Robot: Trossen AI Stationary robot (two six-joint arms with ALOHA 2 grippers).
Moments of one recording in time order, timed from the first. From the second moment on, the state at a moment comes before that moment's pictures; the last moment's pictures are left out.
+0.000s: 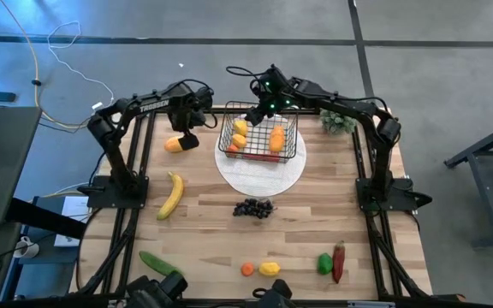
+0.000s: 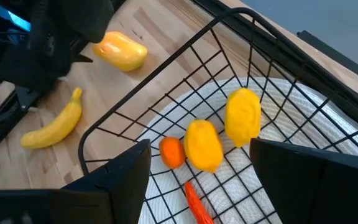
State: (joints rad) left arm 0.88 1.79 1.33 -1.34 -0.13 0.26; right arm -0.57 1.92 1.69 -0.60 -0.30 0.33
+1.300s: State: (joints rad) left arm 0.88 2.03 1.33 -1.34 -0.15 0.25; right arm -0.57 1.92 1.69 -0.63 -0.30 0.31
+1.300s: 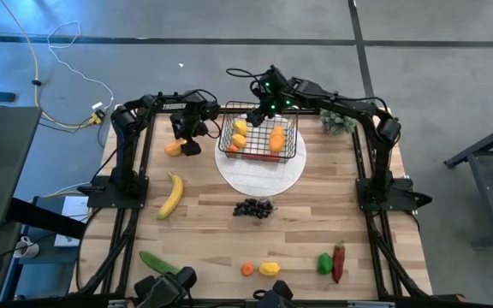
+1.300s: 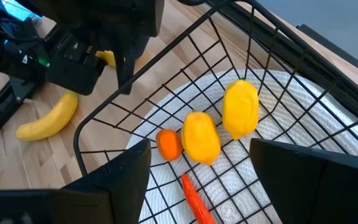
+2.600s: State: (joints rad) left arm 0.87 1.64 1.33 -1.41 -0.08 0.06; right arm -0.47 1.80 1.69 -0.67 -0.35 0.23
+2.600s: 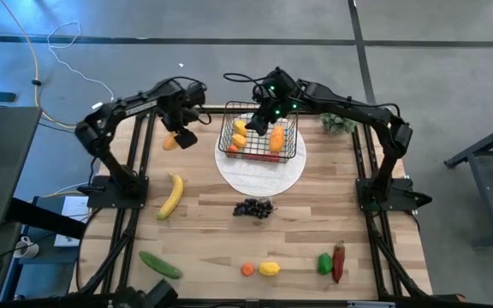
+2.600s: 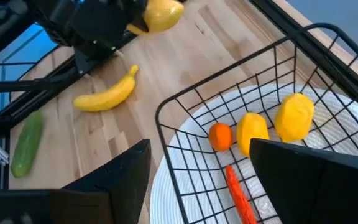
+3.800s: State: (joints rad) left arm 0.62 1.21 1.33 -0.94 0.20 -0.18; right arm -0.14 1.79 1.69 -0.54 -0.15 0.48
